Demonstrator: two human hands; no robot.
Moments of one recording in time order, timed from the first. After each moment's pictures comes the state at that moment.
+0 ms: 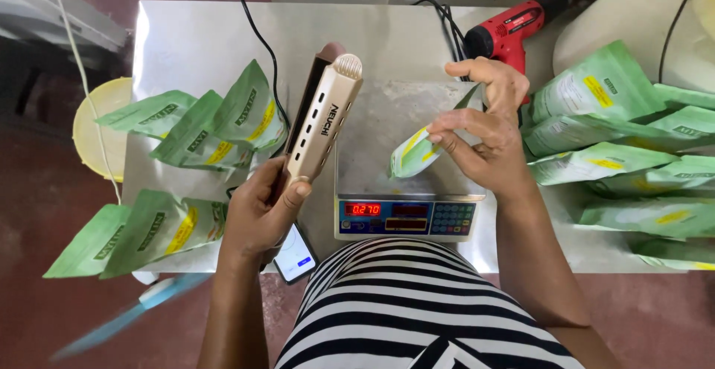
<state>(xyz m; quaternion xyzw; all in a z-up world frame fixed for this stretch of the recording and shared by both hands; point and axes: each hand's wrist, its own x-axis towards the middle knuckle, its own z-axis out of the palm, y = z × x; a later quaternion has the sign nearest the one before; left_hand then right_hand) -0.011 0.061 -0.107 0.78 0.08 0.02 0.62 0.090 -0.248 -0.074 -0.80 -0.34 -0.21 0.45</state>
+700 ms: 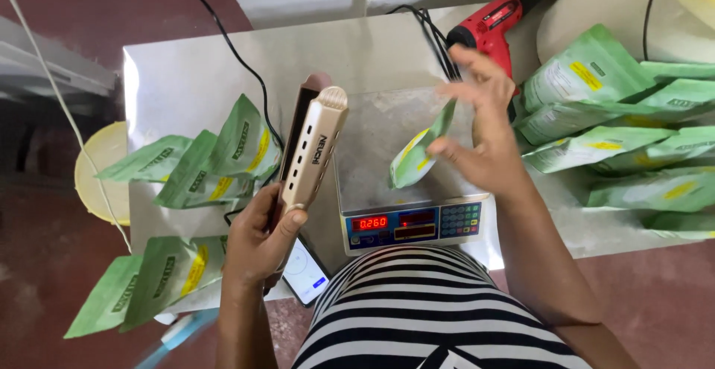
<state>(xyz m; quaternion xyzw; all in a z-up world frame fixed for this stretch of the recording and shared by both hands) -0.001 0.082 -0.119 0.81 0.05 -0.03 0.58 0.092 -0.246 -0.078 -0.82 -0.27 -0.18 0.47</state>
